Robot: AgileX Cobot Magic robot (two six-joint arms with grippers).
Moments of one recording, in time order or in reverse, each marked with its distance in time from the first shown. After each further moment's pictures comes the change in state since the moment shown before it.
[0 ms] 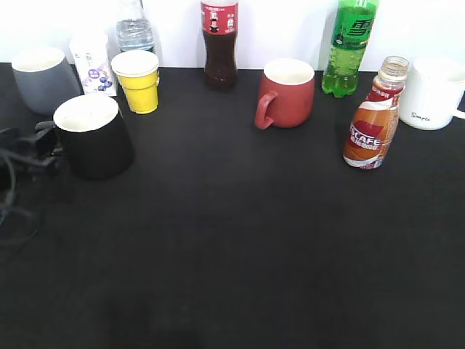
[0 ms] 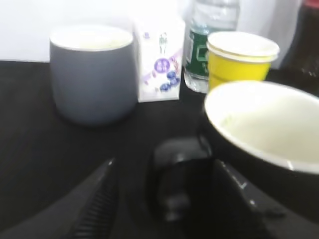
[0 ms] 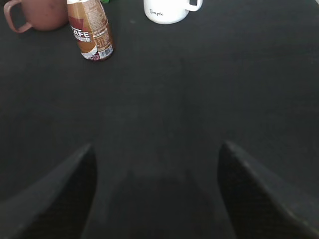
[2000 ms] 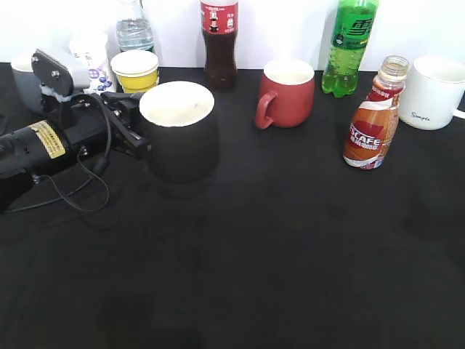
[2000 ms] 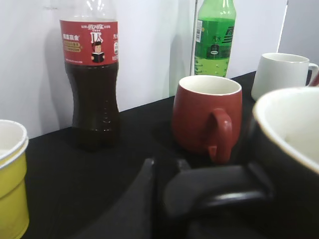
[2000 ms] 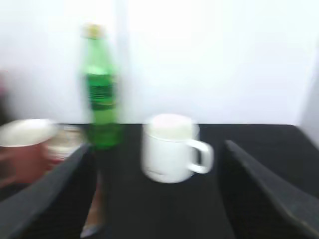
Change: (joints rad) left arm -0.088 0.147 -0.368 0.614 0.030 -0.194; right arm 0.000 0.663 0.184 0.273 -1.267 -0.326
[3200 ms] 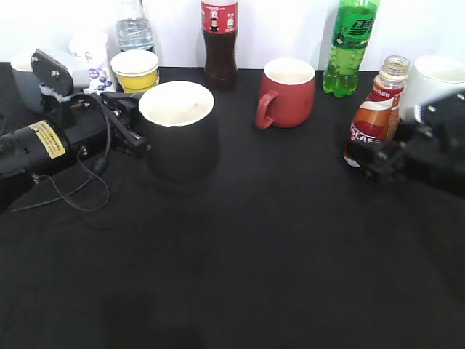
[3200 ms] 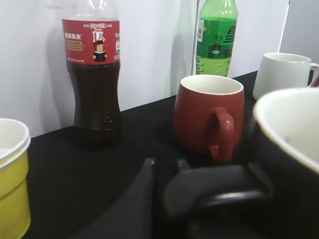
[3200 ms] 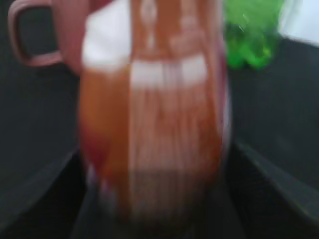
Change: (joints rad) left arm 0.000 0.000 0.000 -0.003 0.000 0.000; right arm -0.001 1.271 -0.261 -0.856 -0.790 0.408
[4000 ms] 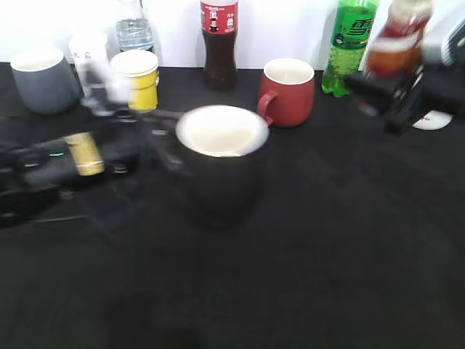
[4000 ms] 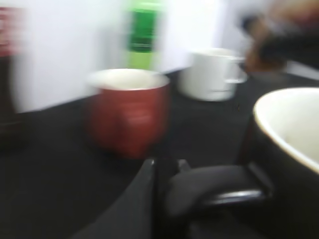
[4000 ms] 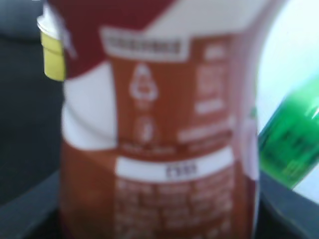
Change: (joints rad) left arm -0.159 0.000 -0.030 0.099 0.030 -0.098; right arm 0.000 -0.315 -0.107 -0.381 0.060 0.105
